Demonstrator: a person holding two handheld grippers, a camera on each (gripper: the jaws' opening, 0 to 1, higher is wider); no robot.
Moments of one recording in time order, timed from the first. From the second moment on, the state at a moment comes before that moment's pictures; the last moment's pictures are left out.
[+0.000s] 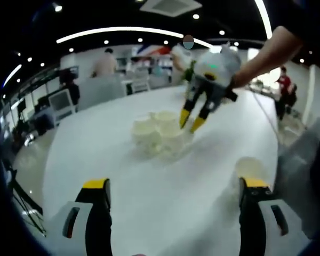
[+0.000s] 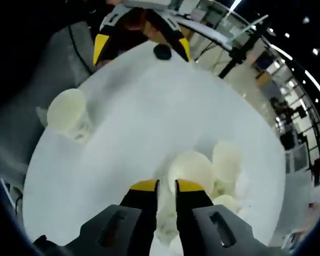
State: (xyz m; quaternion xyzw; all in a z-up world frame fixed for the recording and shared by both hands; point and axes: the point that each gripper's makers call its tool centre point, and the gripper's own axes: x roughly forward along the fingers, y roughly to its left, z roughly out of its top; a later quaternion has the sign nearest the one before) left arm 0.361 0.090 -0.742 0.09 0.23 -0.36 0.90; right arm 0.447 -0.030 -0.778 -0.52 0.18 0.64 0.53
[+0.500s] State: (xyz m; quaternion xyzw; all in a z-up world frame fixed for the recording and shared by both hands) left arm 0.359 0.091 -0.744 0.09 0.24 -0.35 0.90; right arm 0.446 -0.025 -0.784 -0.54 0.17 0.66 0.50
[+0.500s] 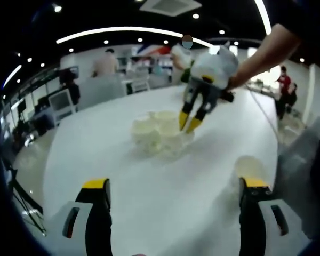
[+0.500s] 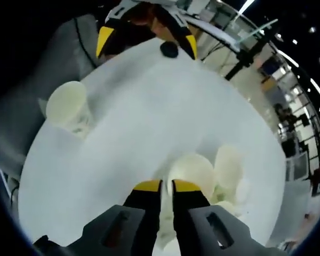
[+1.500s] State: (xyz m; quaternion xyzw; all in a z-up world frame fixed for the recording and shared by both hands) left arm 0.360 0.089 -0.741 0.09 0.23 -0.36 0.90; right arm 0.436 -0.033 -0.776 -0.54 0.17 0.66 0.49
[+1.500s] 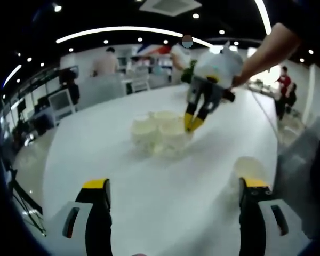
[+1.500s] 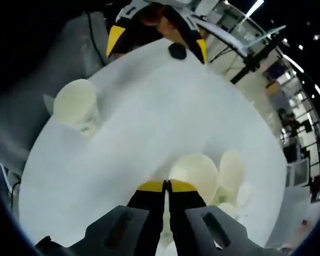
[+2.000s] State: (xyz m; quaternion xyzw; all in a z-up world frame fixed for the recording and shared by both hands) left arm 0.359 0.083 -0.733 0.09 0.23 -0.37 0.90; right arm 0.418 -0.043 -0.744 -0.55 0.15 0.65 0.51
